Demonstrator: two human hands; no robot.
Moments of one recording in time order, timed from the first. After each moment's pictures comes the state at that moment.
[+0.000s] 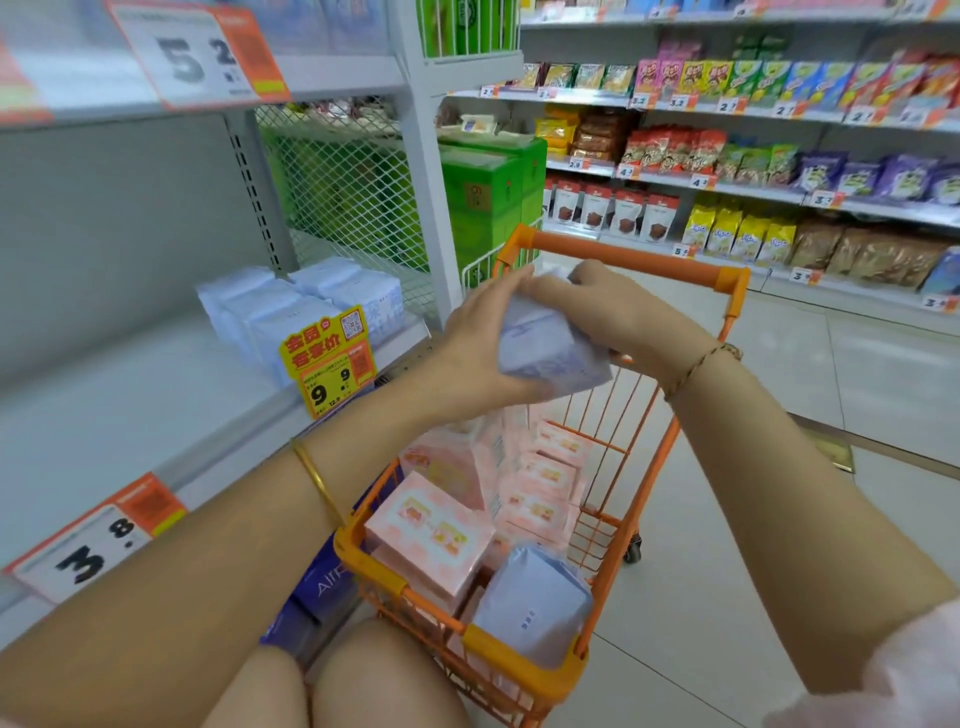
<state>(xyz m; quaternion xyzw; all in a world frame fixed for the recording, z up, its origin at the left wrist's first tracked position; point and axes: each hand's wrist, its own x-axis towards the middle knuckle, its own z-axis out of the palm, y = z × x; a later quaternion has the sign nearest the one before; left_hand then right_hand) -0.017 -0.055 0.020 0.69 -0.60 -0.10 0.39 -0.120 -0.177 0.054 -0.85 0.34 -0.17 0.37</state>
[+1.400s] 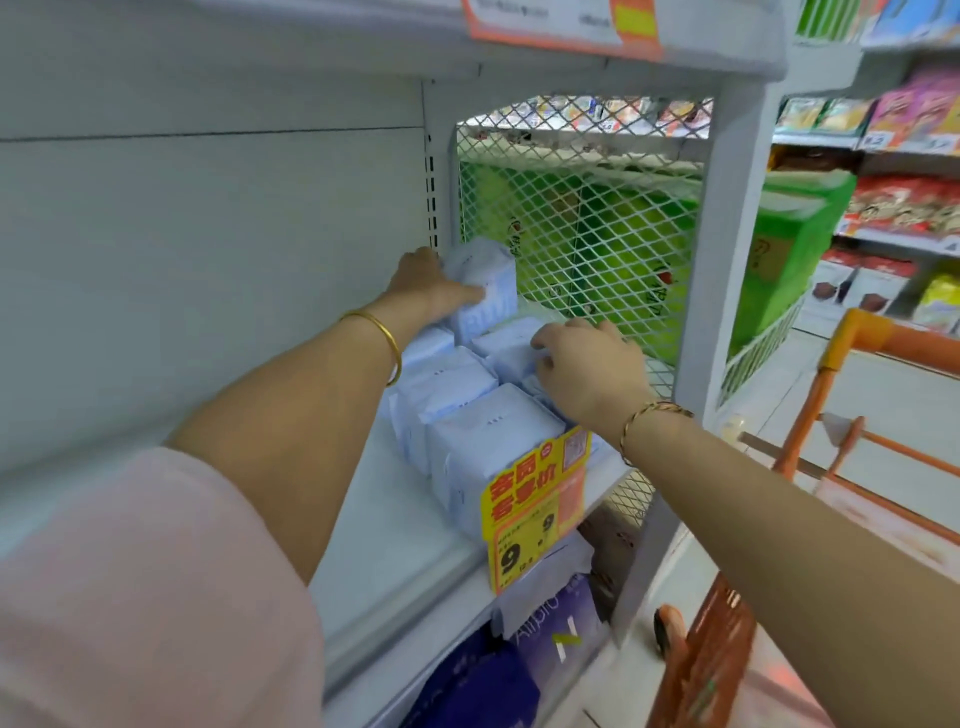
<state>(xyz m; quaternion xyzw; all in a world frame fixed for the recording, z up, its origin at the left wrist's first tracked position) 0.373 -0.085 0.012 0.90 -0.26 -0.01 0.35 0.194 -0.163 -0.014 -0.96 0.23 -0.14 0.05</state>
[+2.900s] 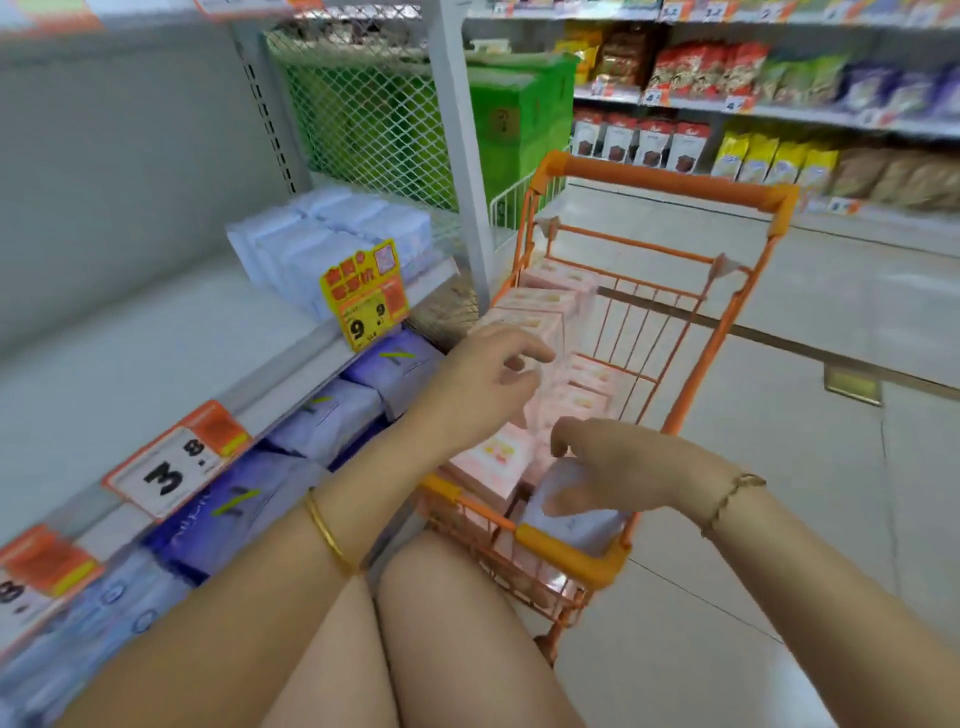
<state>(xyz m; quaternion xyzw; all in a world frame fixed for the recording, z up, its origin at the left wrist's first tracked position) -0.032 0.009 -0.035 0.71 -0.57 -0.11 0.39 -0.175 -0.075 -0.046 -0.94 0.24 0.19 0.18</state>
